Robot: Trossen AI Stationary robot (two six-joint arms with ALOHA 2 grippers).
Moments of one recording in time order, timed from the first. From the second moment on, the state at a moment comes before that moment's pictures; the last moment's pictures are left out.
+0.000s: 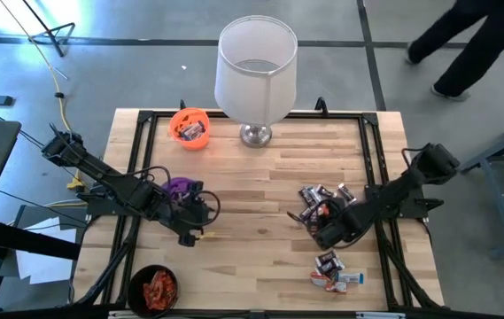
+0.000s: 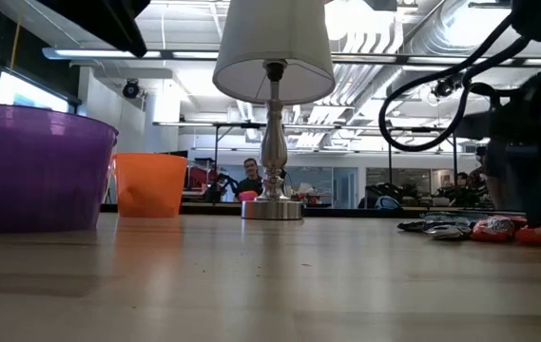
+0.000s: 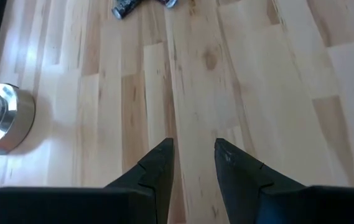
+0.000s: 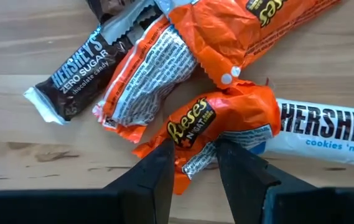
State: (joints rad) left arm -0.51 1.26 0.99 -0.68 -0.45 -0.16; right arm 0.56 1.54 0.74 -0.73 0.22 2.13
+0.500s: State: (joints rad) left arm -0.51 1.26 0.99 -0.70 -0.44 -0.16; right arm 0.56 1.61 0.74 -0.72 0.23 2.03
